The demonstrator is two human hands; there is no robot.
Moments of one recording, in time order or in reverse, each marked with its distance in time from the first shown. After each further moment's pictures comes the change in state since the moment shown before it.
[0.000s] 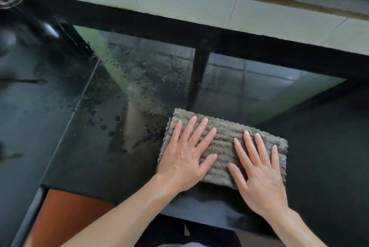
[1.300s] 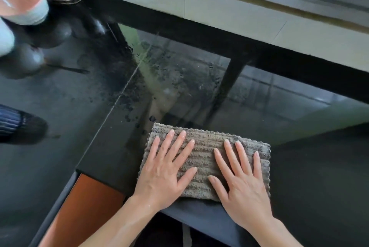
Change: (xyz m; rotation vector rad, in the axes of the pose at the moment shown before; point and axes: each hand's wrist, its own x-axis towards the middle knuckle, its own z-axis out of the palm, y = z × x) left_hand -0.076 -0.068 0.003 -0.043 0.096 -0.257; right_hand 0.035 -0.077 0.015 -0.041 -0.044 -0.312
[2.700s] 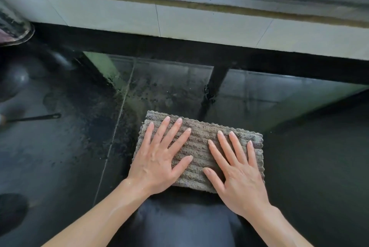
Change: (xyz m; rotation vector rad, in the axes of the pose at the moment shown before) left_hand 0.113 -0.094 -0.038 0.055 -0.075 0.267; right_hand 0.092 -0.039 -0.008 0.041 0.022 0.230
